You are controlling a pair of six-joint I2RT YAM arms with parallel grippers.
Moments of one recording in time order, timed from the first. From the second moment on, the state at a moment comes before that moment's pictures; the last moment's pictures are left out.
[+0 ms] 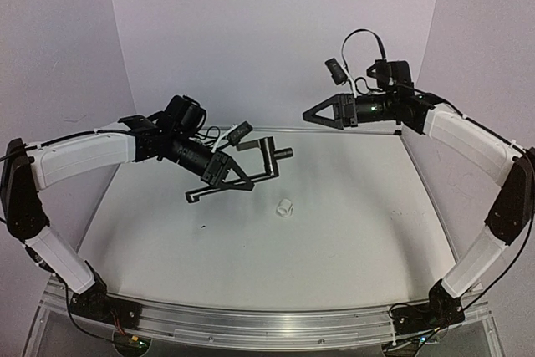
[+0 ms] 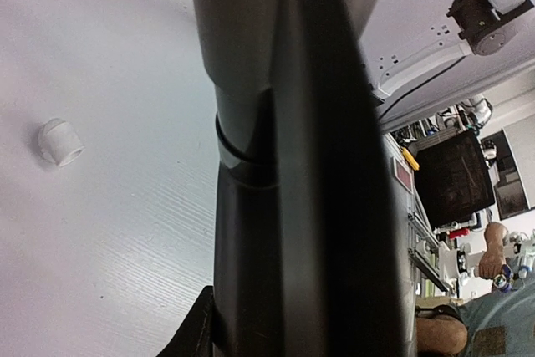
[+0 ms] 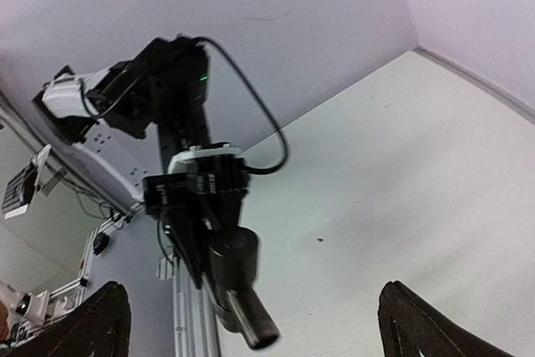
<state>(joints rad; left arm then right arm) -0.72 1.56 1.30 -0.49 0.89 -0.18 0.45 1.61 1.52 -0.33 -0.94 0.15</state>
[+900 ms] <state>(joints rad) -0.57 1.27 1.14 -0.48 0.36 -0.47 0.74 1.94 1.57 -0.76 -0.08 0.10</state>
